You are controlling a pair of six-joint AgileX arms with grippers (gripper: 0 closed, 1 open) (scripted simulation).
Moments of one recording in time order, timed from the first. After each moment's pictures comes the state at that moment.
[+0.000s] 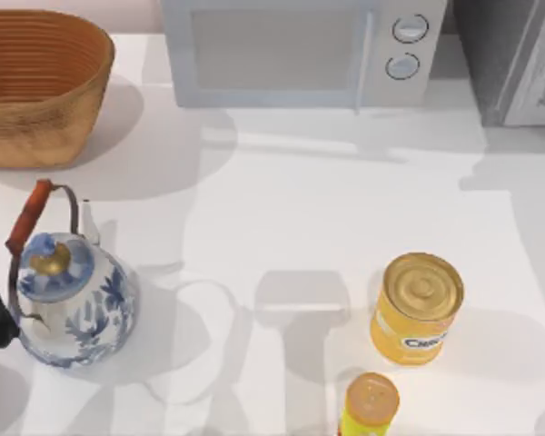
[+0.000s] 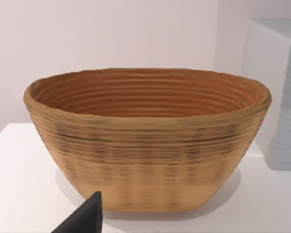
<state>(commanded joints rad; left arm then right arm) 0.00 0.00 0.00 0.00 0.00 0.00 0.13 0.90 1.25 -0.34 0.13 0.01</state>
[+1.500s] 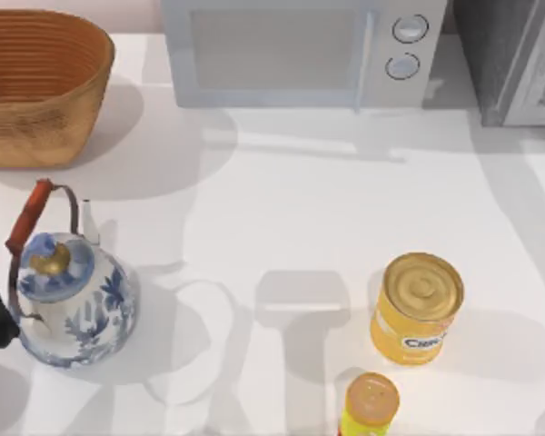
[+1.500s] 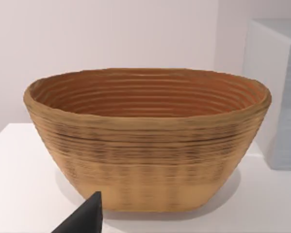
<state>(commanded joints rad) 0.00 0.00 0.00 0.00 0.00 0.00 0.18 1.42 1.93 -0.51 0.19 0.02</state>
